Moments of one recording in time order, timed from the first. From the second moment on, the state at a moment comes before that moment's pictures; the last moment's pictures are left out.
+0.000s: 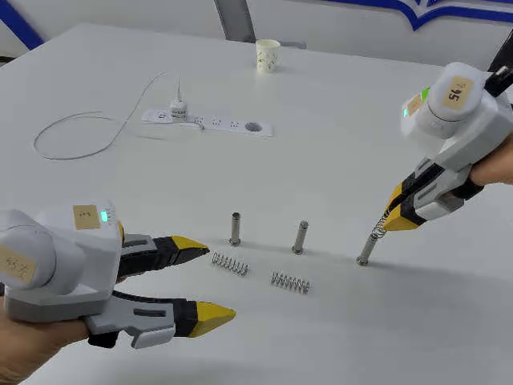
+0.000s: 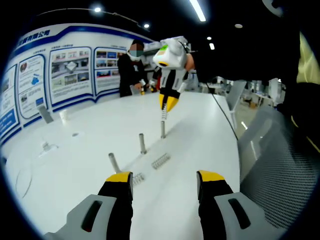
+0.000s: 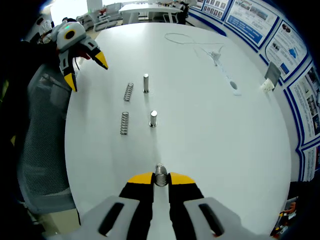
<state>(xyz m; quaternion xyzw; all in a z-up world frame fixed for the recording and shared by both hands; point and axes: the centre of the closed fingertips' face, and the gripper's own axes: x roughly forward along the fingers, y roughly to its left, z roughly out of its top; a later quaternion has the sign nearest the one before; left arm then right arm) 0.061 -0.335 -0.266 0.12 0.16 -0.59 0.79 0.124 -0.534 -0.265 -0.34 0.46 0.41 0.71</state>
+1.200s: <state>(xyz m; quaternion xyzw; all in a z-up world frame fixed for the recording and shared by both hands) 0.063 -0.334 -0.266 0.11 0.16 -0.58 0.79 0.128 -0.532 -0.283 -0.34 0.49 0.41 0.69</state>
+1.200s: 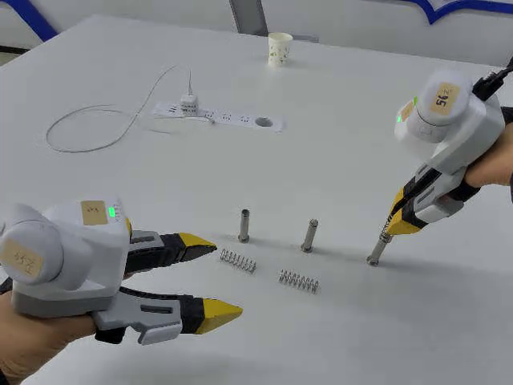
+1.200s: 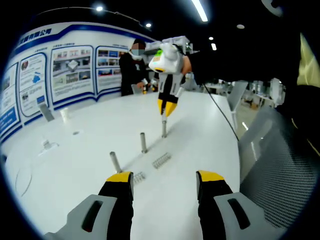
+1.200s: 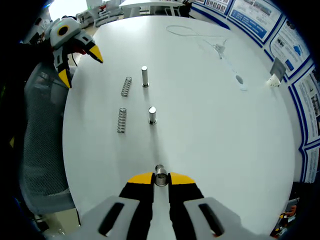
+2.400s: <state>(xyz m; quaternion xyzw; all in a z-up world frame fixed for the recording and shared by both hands) 0.061 -0.331 -0.273 0.11 0.19 -0.58 0.78 0.131 -0.532 -0.327 -0.33 0.50 0.41 0.69</state>
